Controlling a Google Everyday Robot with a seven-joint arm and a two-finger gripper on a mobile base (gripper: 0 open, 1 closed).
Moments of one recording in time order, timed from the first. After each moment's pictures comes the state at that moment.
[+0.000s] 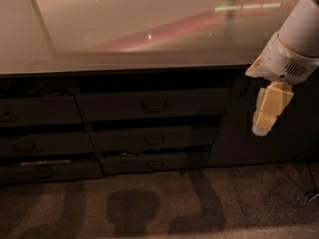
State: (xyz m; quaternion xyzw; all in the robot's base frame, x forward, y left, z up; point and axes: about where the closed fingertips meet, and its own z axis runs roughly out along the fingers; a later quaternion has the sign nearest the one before) arm 0.479 -0.225 0.897 -0.62 0.78 0.04 0.10
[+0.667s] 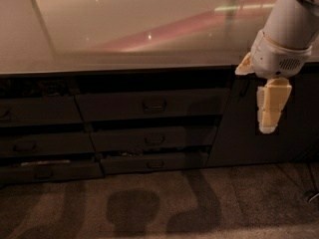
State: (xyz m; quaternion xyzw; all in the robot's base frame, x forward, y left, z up) arm 0.484 -0.220 0.899 -0.70 0.71 0.01 0.05
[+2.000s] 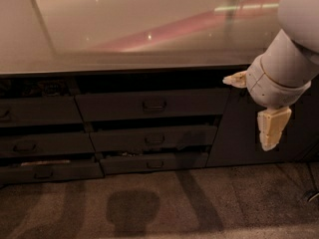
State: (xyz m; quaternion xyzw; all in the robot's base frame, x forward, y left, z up) arm 0.466 -0.208 0.879 -0.80 0.58 -0.10 0.10
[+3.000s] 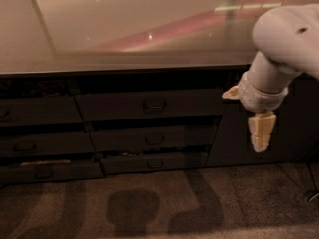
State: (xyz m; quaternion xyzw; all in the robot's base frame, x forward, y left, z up) arm 0.505 -0.234 0.804 -0.78 0.62 -0.04 0.05
